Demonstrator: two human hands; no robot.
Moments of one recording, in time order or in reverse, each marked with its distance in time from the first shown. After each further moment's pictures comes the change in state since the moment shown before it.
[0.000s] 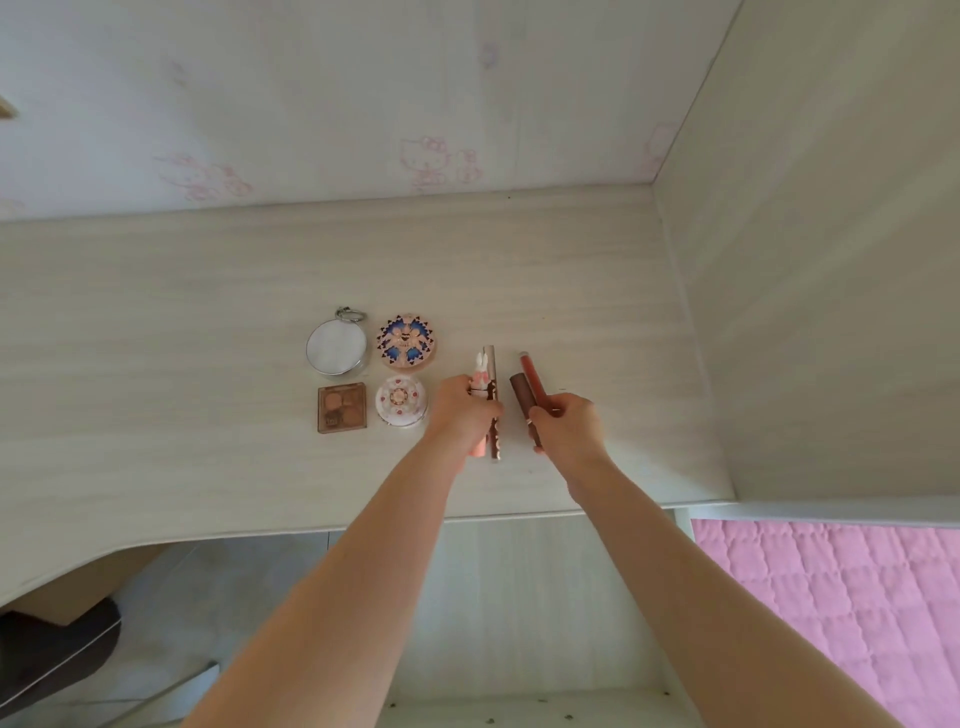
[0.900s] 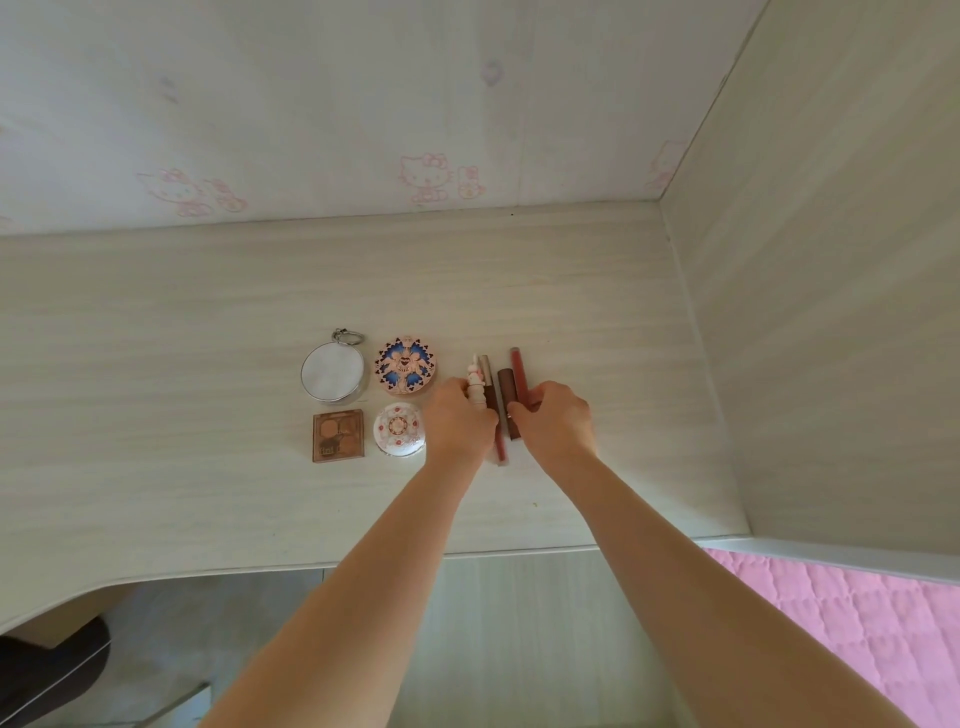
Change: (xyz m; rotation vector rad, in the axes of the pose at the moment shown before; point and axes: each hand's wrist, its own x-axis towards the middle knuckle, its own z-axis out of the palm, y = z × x) left_hand 0.023 0.006 0.004 0.188 0.185 0.160; right_hand 0.033 -0.029 0.014 -0.424 0.050 -0.154
